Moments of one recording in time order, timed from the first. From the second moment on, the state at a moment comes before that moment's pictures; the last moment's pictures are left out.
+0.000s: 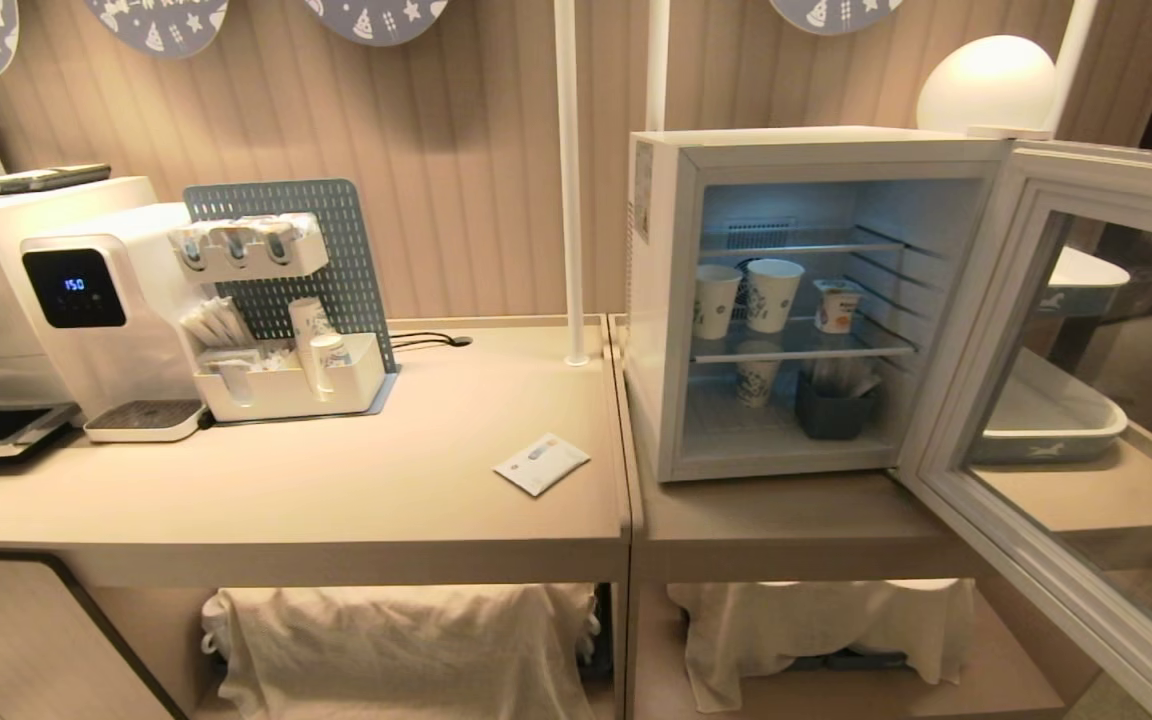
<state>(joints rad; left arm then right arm) 0.00 0.00 0.00 -0.01 0.01 -0.05 0.00 0.00 0.00 0.02 0.01 -0.01</state>
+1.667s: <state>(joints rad) 0.00 0.00 0.00 -0.01 0.01 -0.05 0.00 0.00 0.00 0.02 0.00 -0.01</state>
